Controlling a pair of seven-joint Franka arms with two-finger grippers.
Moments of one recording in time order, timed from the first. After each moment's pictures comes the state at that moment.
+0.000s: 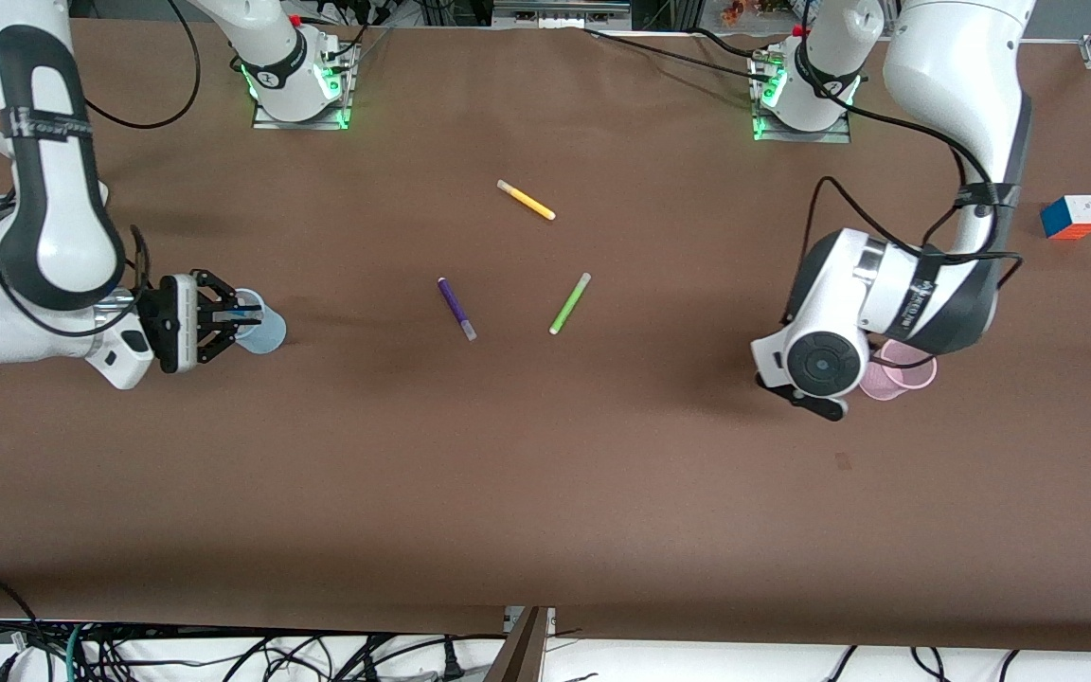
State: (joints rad) left arm -0.20 0.60 -0.09 -1.46 0.37 1.42 0.11; right arm 0.12 0.45 -0.25 -1.72 0.59 1.66 -1.77
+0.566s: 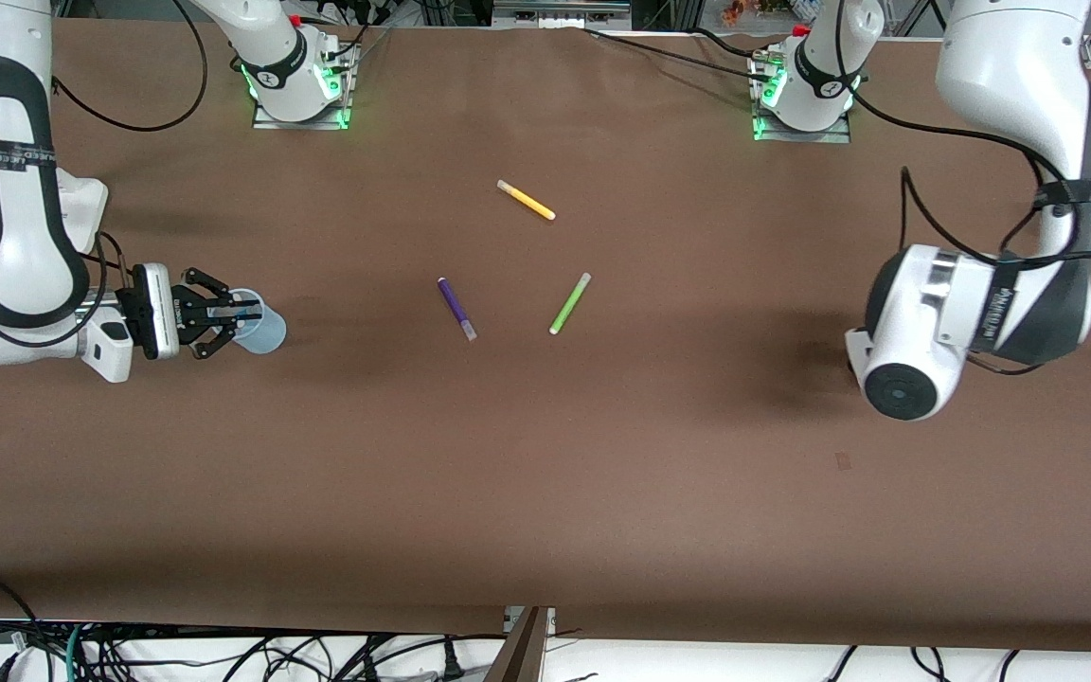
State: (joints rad) left arm -0.08 0.60 -0.08 -1.45 0.58 1.30 0.40; right arm 0.06 0.49 -0.25 -1.74 0.70 1.59 -2.03
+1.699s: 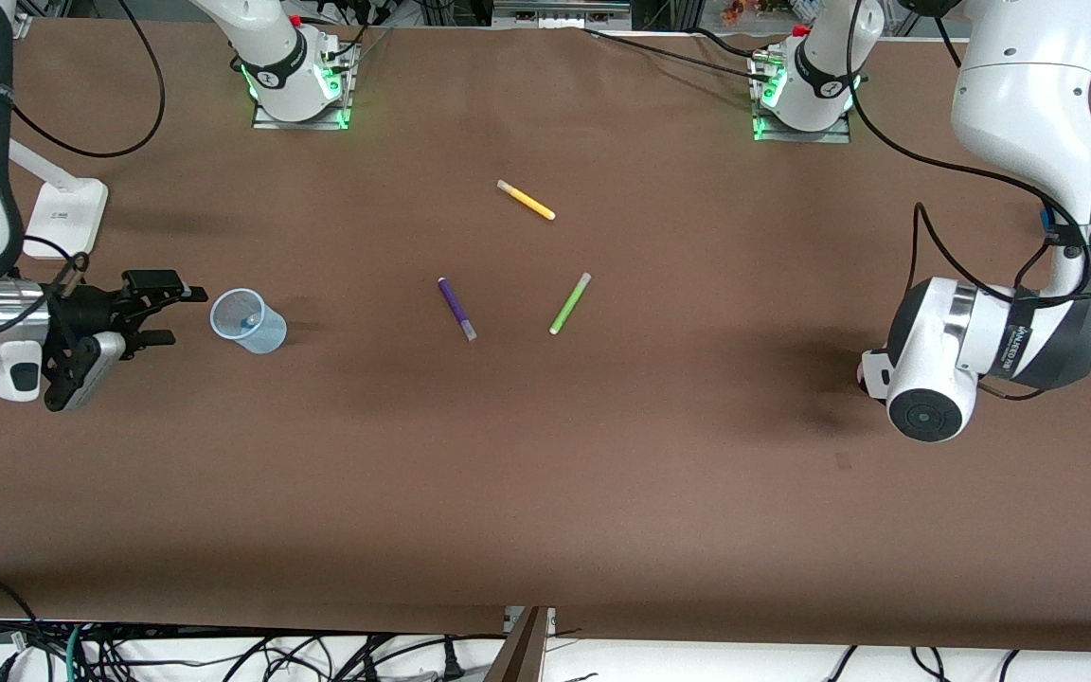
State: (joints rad) left arm -0.02 0.68 -0.08 -1.46 0.57 1.41 0.41; right arm 0.10 0.46 -0.24 -1.42 0.44 1.46 -0.69
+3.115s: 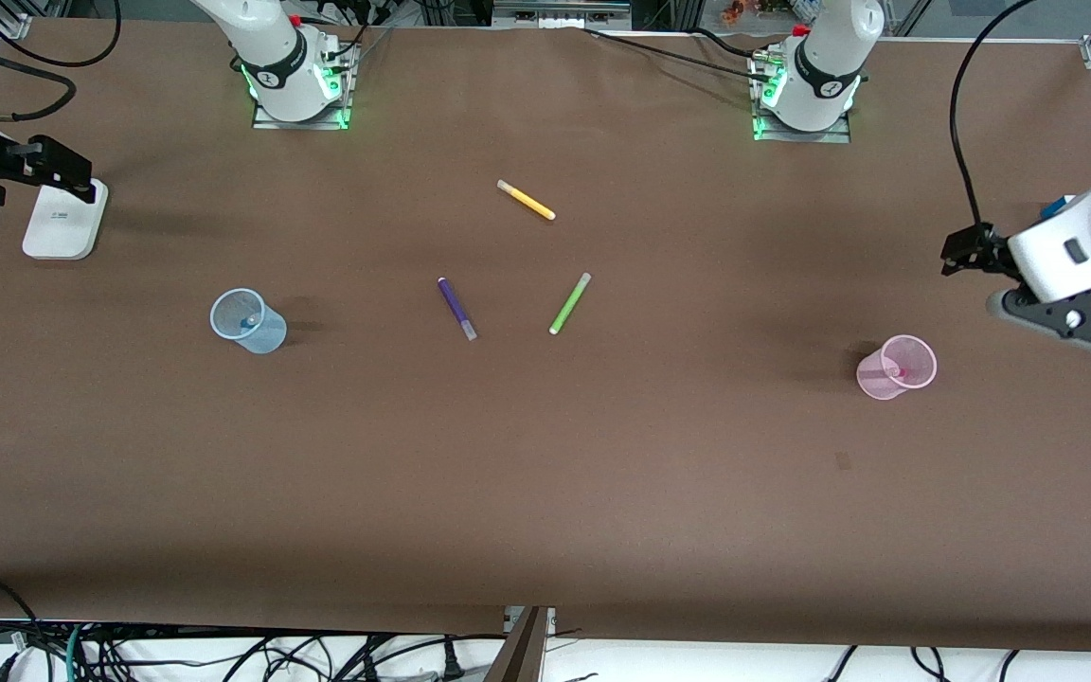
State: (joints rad) left arm 0.03 0.19 -0.08 -1.42 0.06 1.46 0.31; right arm 0.03 -0.03 -0.03 -1.59 -0.08 1.45 -0.06
